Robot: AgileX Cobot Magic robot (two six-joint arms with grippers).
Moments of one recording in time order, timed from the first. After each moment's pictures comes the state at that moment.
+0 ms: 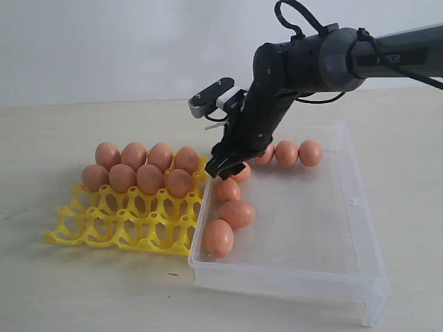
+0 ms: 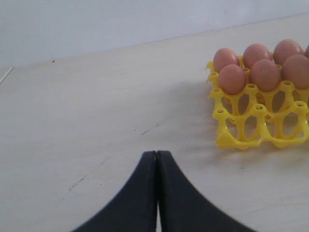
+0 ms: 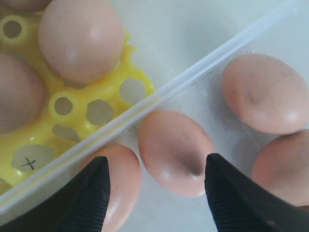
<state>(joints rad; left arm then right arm) -0.05 0.01 0.00 0.10 0.38 0.03 0.51 2.18 -1.61 0.12 0.72 -0.41</state>
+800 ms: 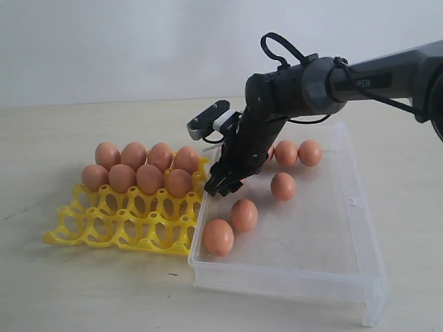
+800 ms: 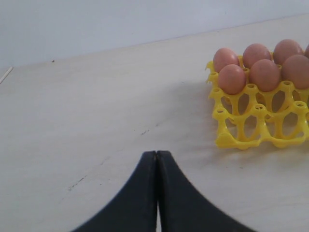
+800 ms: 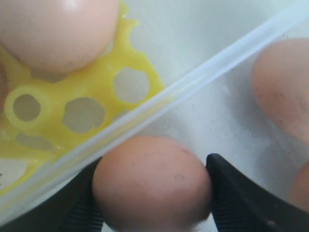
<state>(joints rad) -0.05 0.01 0.00 0.10 0.38 0.03 0.52 2.27 -1.61 0.10 0.66 -0.42</state>
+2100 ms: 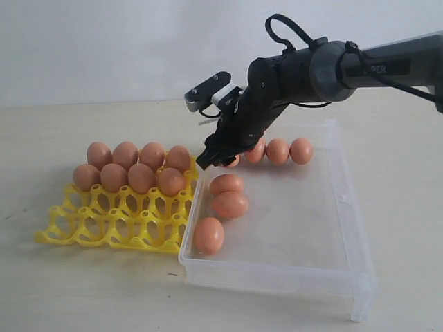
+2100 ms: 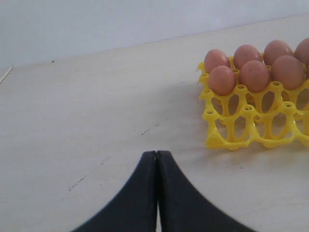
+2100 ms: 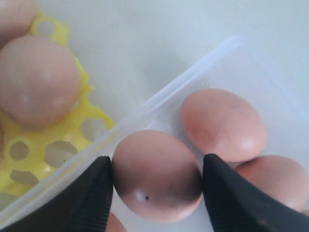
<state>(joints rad) -0.05 0.01 0.00 0.10 0.38 0.03 0.52 2.21 -1.61 0.08 0.53 -0.34</state>
